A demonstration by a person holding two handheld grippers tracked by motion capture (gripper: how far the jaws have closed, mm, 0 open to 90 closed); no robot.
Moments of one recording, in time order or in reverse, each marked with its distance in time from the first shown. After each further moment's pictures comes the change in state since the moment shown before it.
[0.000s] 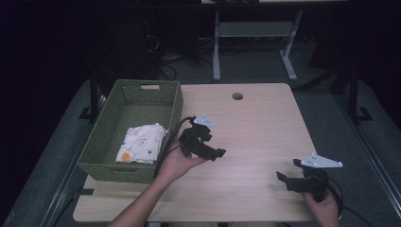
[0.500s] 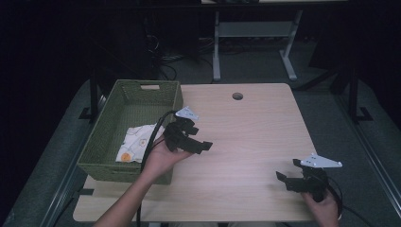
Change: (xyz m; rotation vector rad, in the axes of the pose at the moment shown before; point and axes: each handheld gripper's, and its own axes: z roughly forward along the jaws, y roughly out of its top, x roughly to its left) left arm 0.020 -0.005 -0.035 -0.029 0.032 -0.020; right arm 0.000 0.000 0.000 0.000 -0.001 -0.009
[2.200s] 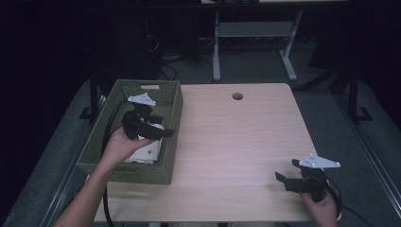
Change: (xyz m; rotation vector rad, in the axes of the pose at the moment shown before) left arm 0.064 -0.021 -0.084 -0.018 0.053 -0.042; right arm 0.003 0.000 0.002 0.006 -0.001 0.001
